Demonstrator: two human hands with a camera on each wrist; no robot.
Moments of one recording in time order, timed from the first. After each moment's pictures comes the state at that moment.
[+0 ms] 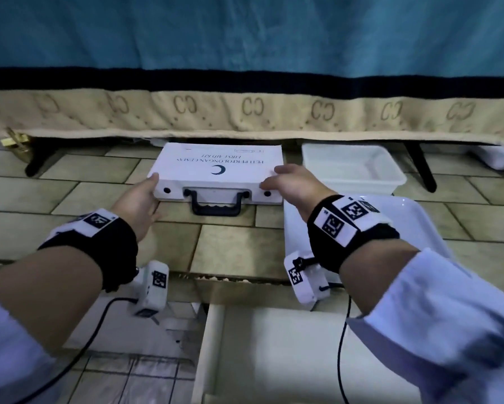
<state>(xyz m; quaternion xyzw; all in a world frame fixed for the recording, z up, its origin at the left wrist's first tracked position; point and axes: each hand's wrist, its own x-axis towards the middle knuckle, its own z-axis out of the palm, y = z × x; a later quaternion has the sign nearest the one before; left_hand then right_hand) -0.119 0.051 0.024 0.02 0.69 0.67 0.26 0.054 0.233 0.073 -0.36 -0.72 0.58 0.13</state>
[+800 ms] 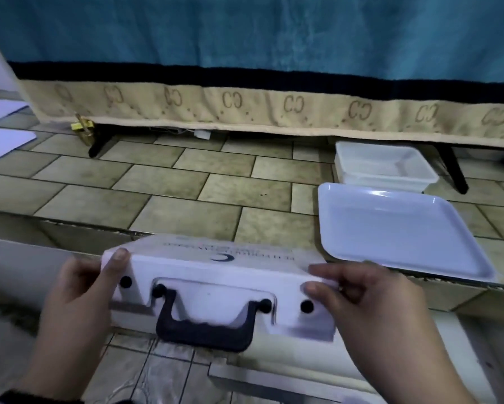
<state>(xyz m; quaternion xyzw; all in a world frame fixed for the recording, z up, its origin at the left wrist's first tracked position) 0.023 -0.143 0.022 0.04 0.76 0.65 0.01 0.213 0.071 0.082 -0.34 -0.82 0.42 0.19</state>
